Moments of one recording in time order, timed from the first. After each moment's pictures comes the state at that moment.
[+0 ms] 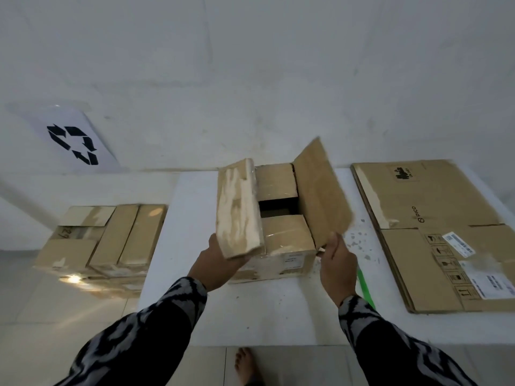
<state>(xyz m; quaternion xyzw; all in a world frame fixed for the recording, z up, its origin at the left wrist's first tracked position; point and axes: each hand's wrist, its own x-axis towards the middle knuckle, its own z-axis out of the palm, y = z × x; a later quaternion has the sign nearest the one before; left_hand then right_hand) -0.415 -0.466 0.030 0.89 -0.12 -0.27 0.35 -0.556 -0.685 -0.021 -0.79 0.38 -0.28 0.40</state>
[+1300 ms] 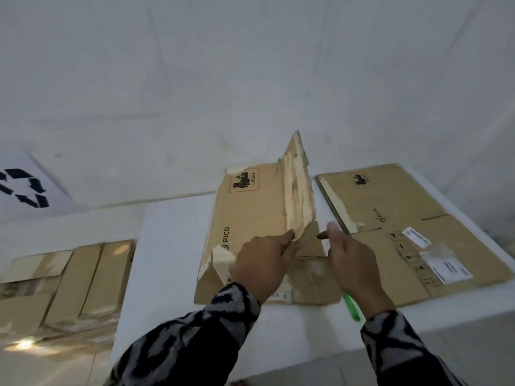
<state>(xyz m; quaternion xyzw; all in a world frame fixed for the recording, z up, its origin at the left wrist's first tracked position) -0.462 -0.572 0.100 0.85 -0.45 -0.05 0.27 -0.592 -0.692 0.105 -0.81 0.41 -0.20 0.37</state>
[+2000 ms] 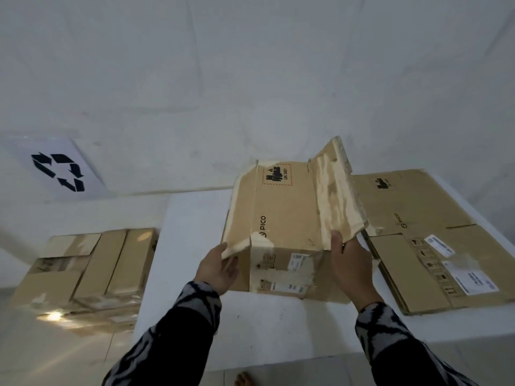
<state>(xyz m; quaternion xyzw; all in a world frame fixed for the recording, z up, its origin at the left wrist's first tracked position) -0.396 -0.490 0.032 0.50 0.26 -0.36 0.74 -0.561 -0.687 0.057 -0.80 0.46 -0.22 0.33</state>
